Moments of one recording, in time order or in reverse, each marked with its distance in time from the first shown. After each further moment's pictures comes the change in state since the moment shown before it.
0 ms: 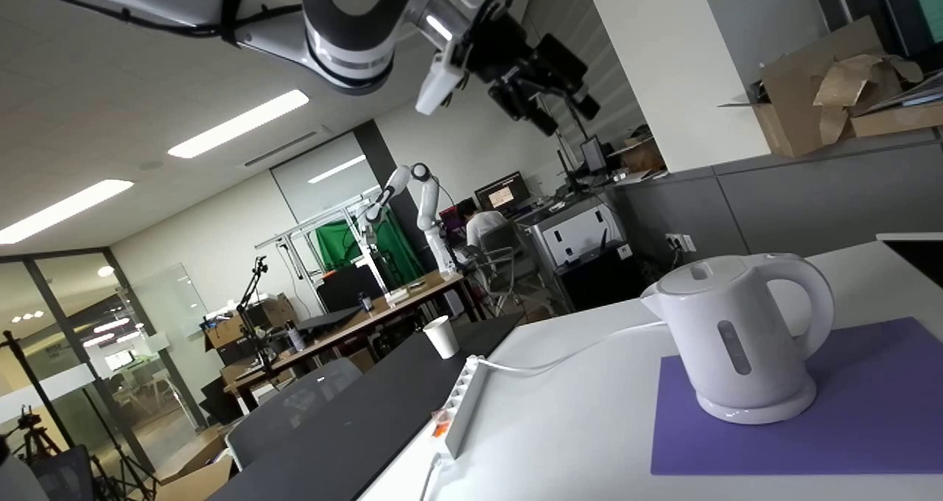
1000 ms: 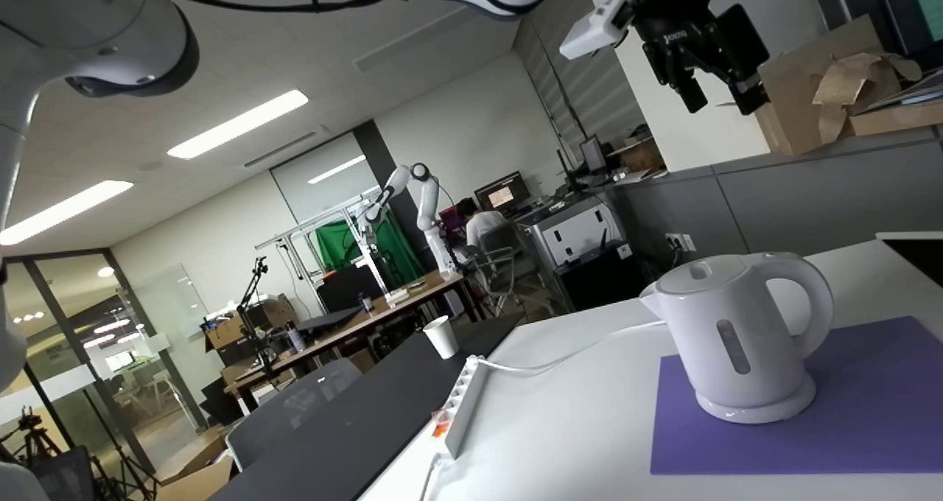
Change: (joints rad) arm -0.286 0.546 0.055 0.710 0.261 -0.450 0.094
